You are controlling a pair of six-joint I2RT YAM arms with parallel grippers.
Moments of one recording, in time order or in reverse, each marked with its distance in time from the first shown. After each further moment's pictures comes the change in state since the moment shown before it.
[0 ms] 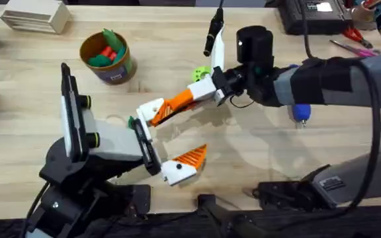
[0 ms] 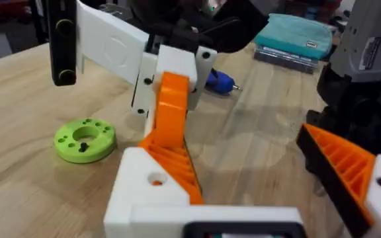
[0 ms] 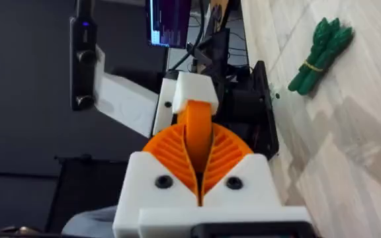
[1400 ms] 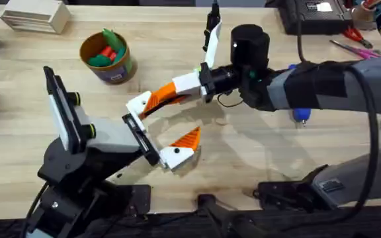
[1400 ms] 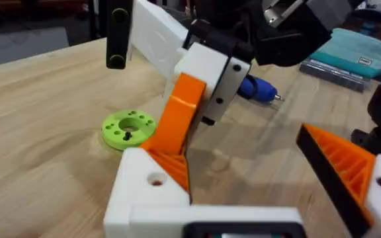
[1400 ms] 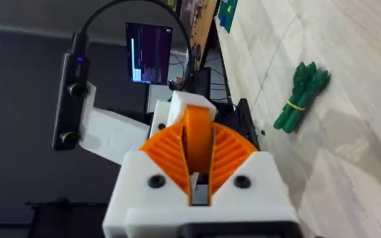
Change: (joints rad) left arm 0.024 0.003 0.000 0.002 -0.147 -0.027; right arm 0.077 0.000 0.002 0.163 0.246 0.165
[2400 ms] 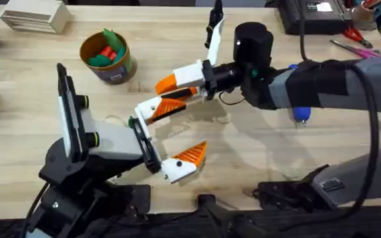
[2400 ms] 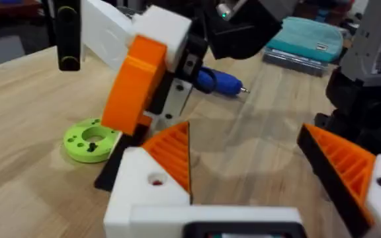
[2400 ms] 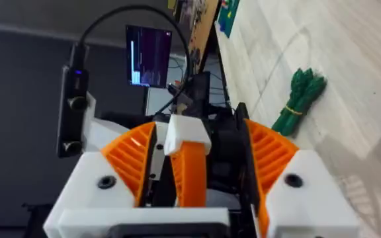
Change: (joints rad) left arm -0.023 -0.003 0.000 0.002 0.112 0.030; right arm -0.026 0.000 0.000 0.027 -0.017 -0.005
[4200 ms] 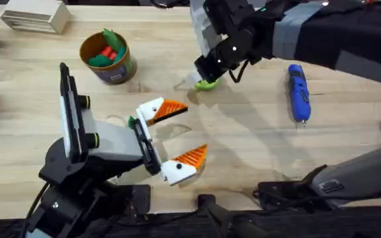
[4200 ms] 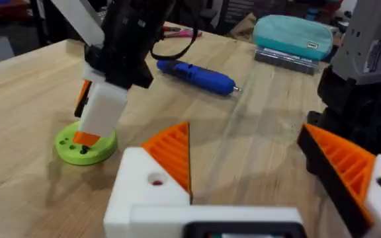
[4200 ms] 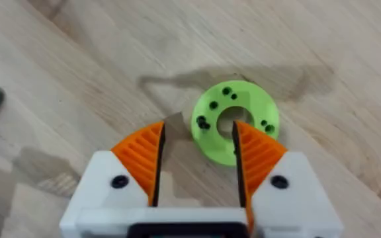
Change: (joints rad) left arm 0.000 0.000 0.000 0.000 0.033 0.000; right arm 0.059 0.006 0.515 -1.306 1.165 -1.145
